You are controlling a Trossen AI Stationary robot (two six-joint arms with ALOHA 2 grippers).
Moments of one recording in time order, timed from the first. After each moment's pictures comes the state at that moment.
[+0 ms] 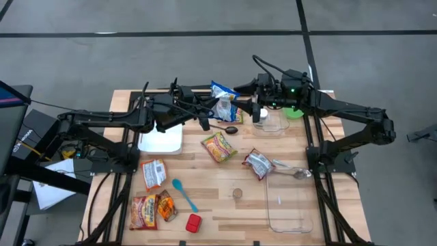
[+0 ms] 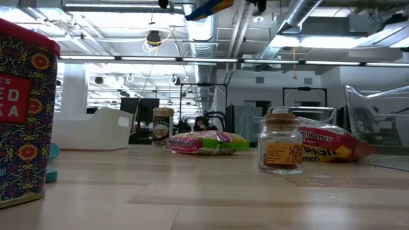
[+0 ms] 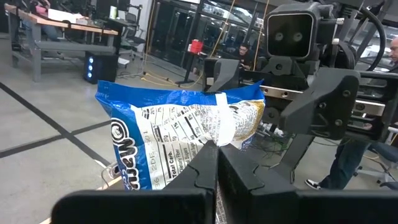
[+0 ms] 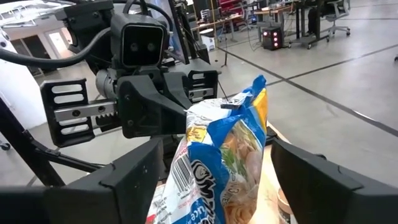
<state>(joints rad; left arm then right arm) 0.05 1.32 1.20 0.14 -0.45 -0.29 -0.27 1.27 1.29 -0.11 -0.11 0.22</state>
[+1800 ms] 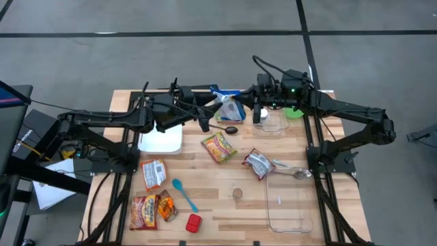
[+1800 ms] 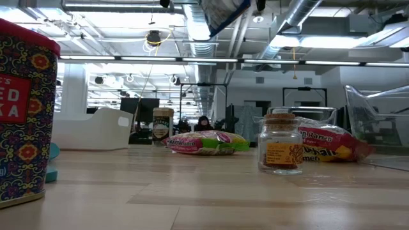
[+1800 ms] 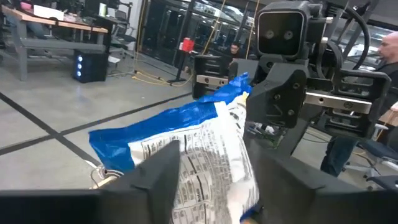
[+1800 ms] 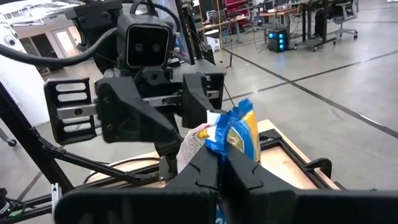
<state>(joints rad) 0.05 1.32 1.20 0.14 -0.41 -0.29 -0.26 1.27 1.29 -0.09 -0.13 0.21</state>
